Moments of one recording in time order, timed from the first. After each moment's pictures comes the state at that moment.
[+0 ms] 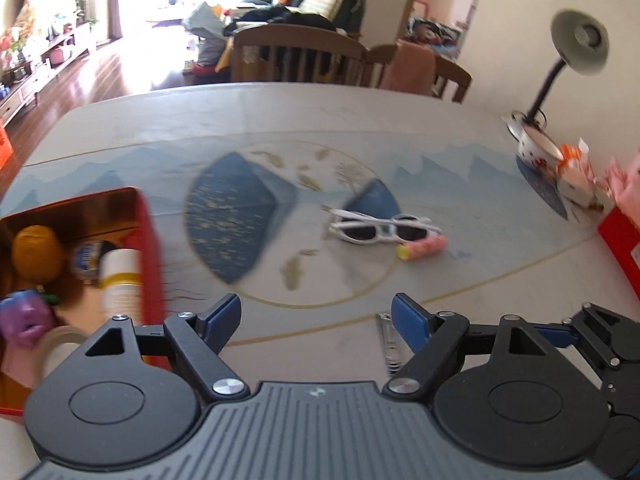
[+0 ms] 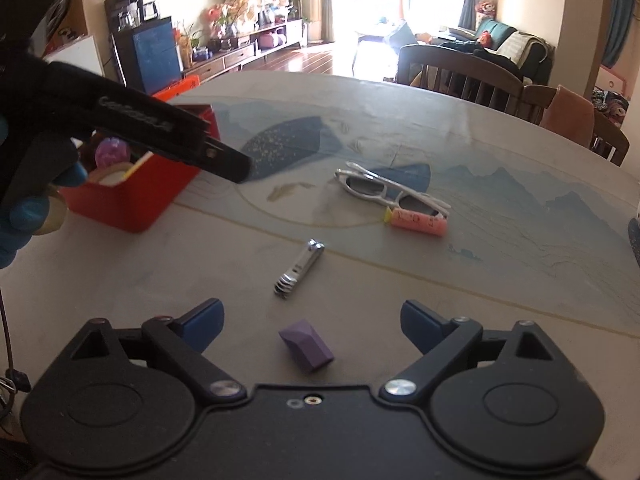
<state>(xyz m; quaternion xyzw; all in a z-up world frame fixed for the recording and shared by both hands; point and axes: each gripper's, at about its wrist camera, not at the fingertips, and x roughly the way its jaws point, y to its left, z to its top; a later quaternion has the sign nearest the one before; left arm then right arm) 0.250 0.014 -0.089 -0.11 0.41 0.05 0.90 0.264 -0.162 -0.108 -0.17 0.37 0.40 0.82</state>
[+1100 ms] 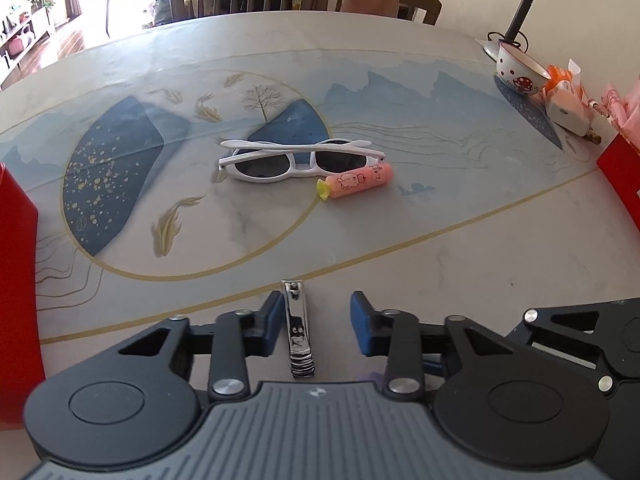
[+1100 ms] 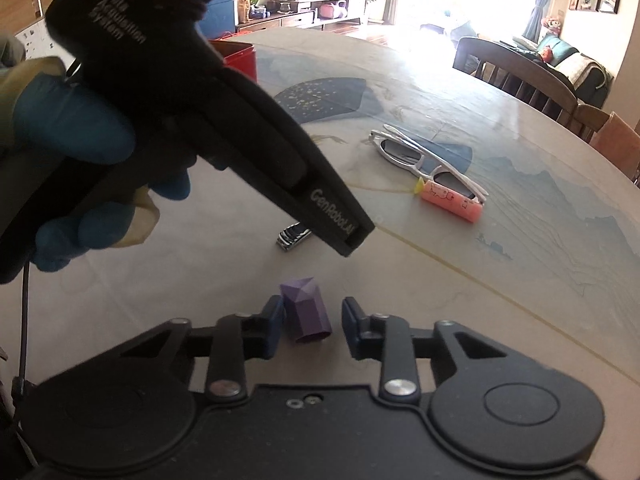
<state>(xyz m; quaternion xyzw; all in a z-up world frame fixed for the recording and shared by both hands) 0.306 -0.056 -0.147 -0.08 0.49 0.01 0.87 0.267 -0.162 -0.138 -0.25 0.37 0.46 0.77</state>
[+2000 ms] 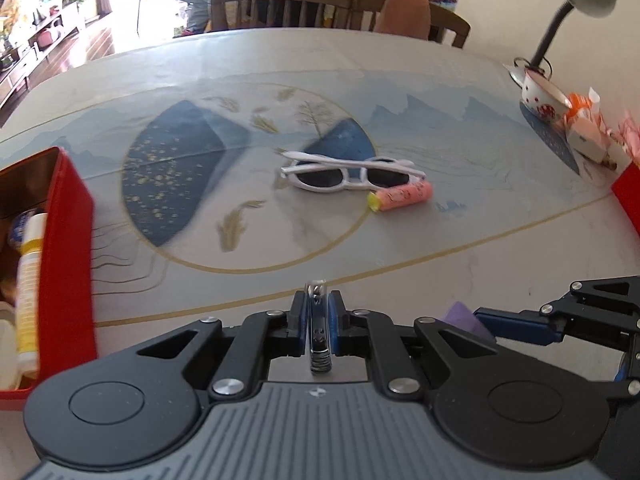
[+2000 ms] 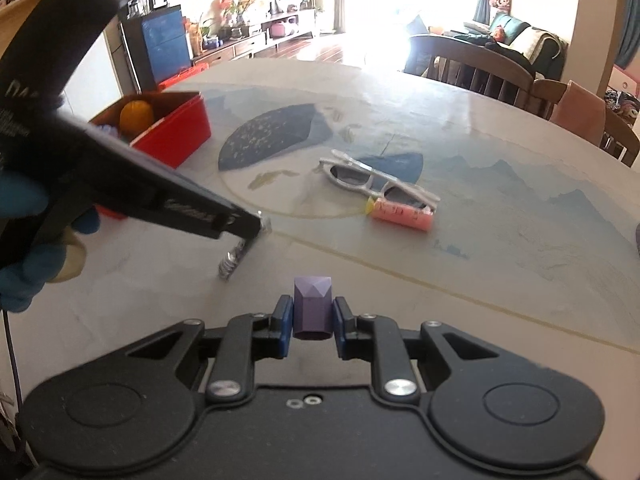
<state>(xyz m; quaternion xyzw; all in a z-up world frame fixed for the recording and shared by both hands) 0.280 -0.025 -0.128 -0.10 0.47 0.05 0.88 0.287 -0.177 -0.109 -0.17 0.38 0.41 0.81</state>
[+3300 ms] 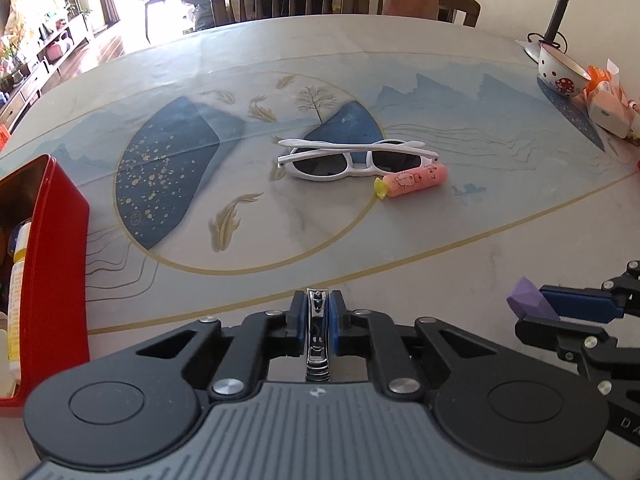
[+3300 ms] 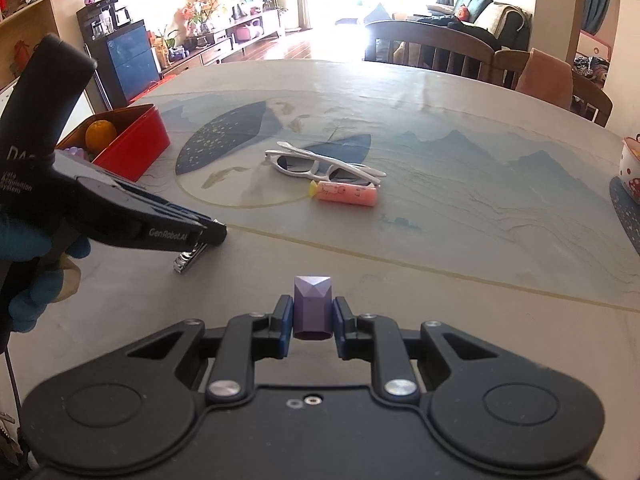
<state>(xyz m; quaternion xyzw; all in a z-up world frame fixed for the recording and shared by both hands) 0.298 -0.047 -0.147 -0.06 0.48 0.08 0.87 0.308 -0.209 -0.116 -0.14 0.40 0.38 0.82</state>
